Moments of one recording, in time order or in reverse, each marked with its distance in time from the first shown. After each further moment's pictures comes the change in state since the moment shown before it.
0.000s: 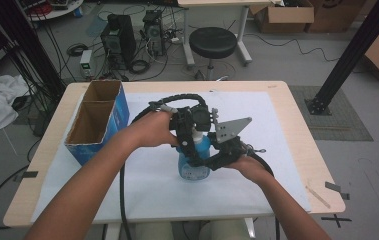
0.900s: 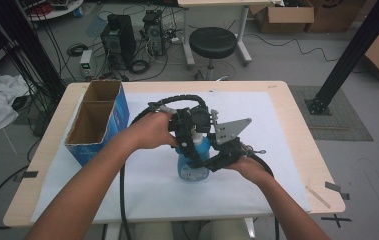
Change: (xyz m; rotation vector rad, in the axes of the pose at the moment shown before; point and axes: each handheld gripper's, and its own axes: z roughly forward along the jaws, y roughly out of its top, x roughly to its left) left arm -0.005 -0.001 -0.003 -0.020 0.004 0.022; right arm 0.003 0.001 0.001 -0.002 0.006 -0.010
